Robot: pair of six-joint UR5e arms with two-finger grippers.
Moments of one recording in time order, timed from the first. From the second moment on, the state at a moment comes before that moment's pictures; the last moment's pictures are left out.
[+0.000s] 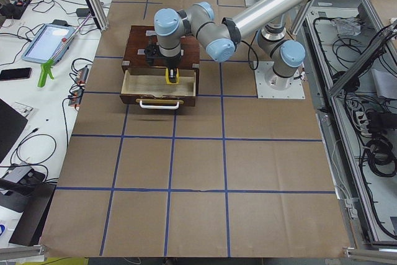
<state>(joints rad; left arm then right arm) -1.02 -1.77 -1.64 -1.33 1.50 0.50 1.43 -1.52 1.65 -1.63 -1.57 -0.03</state>
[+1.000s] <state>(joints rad) -1.02 -1.80 -1.67 -1.28 1.50 0.50 1.43 -1.52 1.65 -1.63 -1.57 -0.03</state>
